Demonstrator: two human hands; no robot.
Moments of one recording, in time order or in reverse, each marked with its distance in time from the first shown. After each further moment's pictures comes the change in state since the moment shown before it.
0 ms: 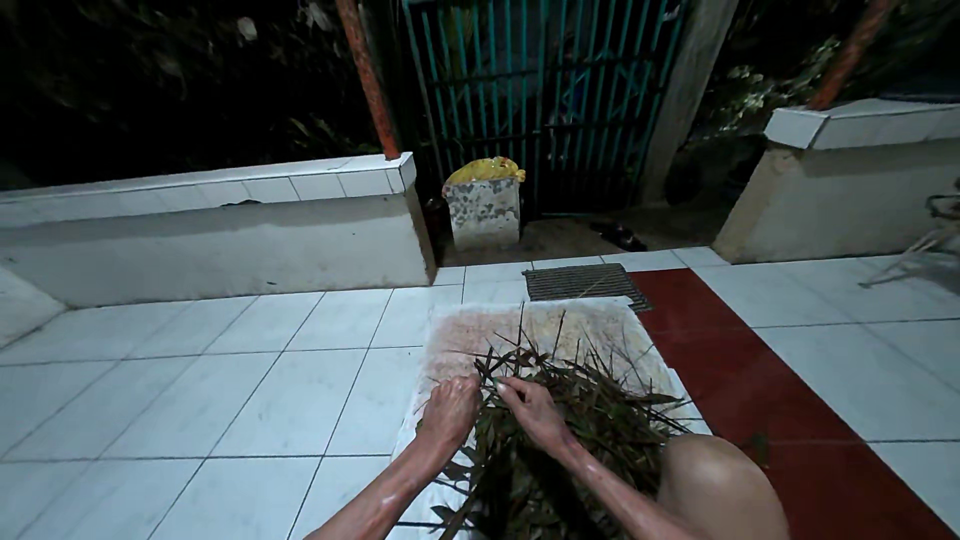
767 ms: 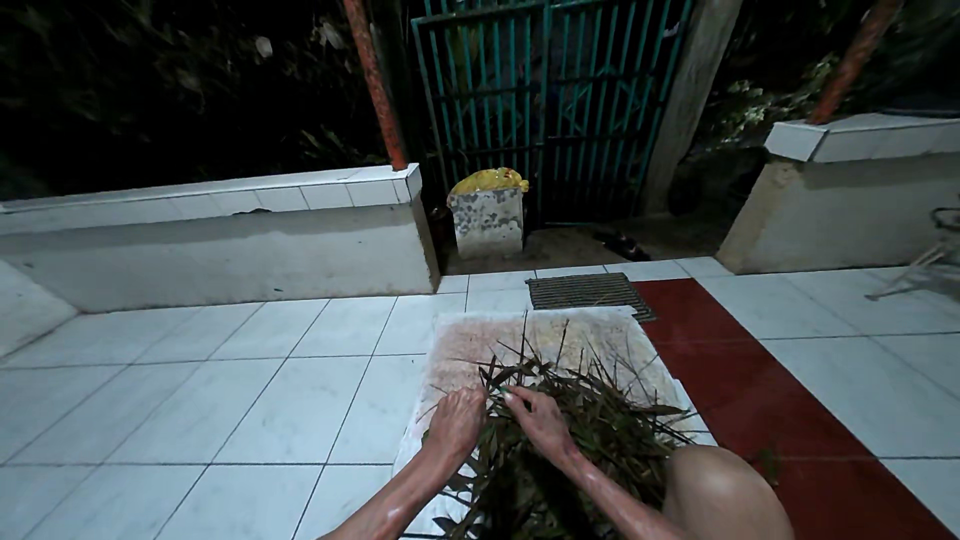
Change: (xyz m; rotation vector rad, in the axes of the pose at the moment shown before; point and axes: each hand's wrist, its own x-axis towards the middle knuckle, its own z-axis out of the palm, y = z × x) left_hand -0.006 0.004 0.002 0.011 -0.025 0.018; right_hand 0.002 0.011 0.001 -0.124 0.030 0.068
